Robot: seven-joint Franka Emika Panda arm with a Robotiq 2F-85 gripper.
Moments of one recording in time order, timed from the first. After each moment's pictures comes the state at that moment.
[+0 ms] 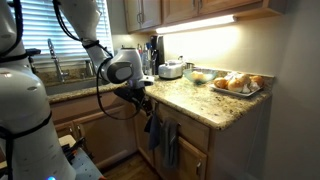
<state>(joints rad) 0.04 -0.04 0.01 -2.78 0.12 2.95 -0.01</state>
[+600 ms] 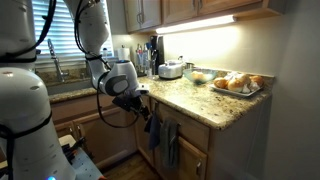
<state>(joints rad) 0.08 0.18 0.08 -2.76 0.16 3.23 0.01</state>
